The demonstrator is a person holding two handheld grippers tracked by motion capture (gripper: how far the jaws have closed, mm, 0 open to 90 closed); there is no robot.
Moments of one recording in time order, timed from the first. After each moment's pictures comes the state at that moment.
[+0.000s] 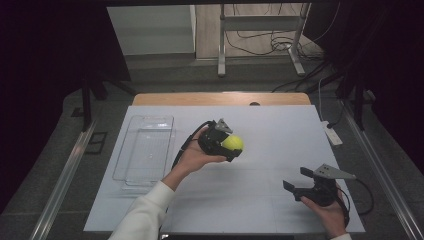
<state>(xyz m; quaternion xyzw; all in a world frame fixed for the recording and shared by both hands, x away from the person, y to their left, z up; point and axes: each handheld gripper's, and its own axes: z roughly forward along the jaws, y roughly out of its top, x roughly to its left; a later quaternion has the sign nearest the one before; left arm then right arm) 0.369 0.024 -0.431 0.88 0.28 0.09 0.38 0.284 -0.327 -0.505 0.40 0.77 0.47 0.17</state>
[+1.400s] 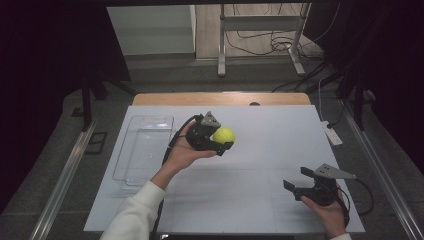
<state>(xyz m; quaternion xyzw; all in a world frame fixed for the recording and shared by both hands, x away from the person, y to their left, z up) 0.362 0.054 -0.407 0.86 0.30 0.13 0.40 0.285 -0.327 -0.505 0.40 0.77 0.47 0.17</state>
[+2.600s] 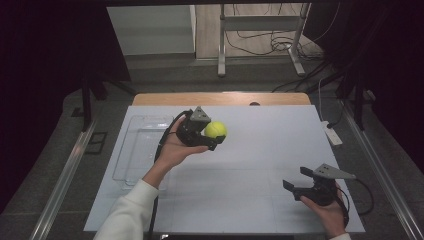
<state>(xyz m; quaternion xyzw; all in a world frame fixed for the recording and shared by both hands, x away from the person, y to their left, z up) 0.362 0.076 -0.394 0.85 0.31 0.15 0.41 0.284 -0.325 -0.504 0.40 0.77 0.47 0.17</state>
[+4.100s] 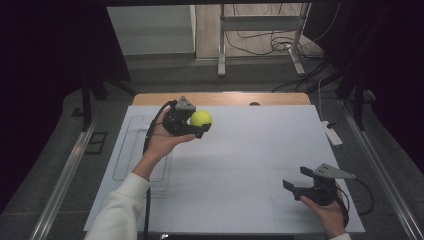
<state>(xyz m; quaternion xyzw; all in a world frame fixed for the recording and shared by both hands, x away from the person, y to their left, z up) 0.380 0.113 -0.384 0.83 0.36 0.18 0.40 0.285 -0.325 -0.504 0.40 0.77 0.47 0.17</state>
